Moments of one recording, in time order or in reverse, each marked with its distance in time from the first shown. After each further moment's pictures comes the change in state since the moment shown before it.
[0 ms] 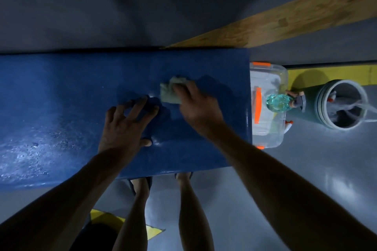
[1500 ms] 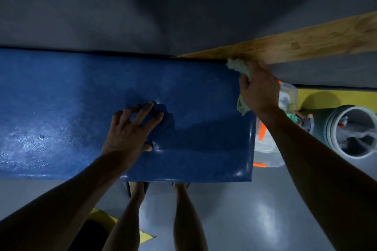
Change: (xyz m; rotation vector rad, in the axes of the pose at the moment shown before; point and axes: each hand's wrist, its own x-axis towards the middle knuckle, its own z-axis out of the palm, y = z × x) left_hand 0.000 0.007 0.001 0.057 -0.018 -0.025; right_hand 0.044 0.133 -0.035 -0.027 0.091 0.288
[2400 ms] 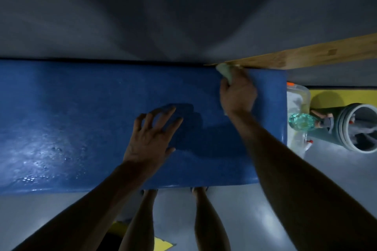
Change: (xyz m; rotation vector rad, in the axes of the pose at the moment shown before) left_hand -0.017 -0.065 0.000 -0.072 0.148 0.103; right_hand -0.005 -0.155 0.046 0.097 0.025 0.299
